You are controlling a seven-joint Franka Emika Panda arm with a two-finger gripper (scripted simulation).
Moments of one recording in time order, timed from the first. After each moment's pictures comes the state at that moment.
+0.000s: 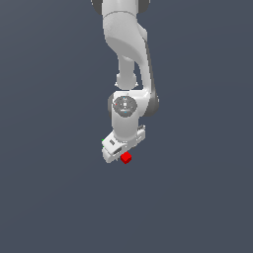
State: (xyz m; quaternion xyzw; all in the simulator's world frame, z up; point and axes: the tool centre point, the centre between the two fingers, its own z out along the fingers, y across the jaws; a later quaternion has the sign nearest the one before) arm 0.029 -0.005 0.075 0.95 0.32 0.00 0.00
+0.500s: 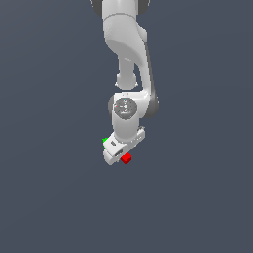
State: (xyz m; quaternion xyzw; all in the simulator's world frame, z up) arm 0.032 -0.003 0.070 0.94 0.34 0.00 0.00
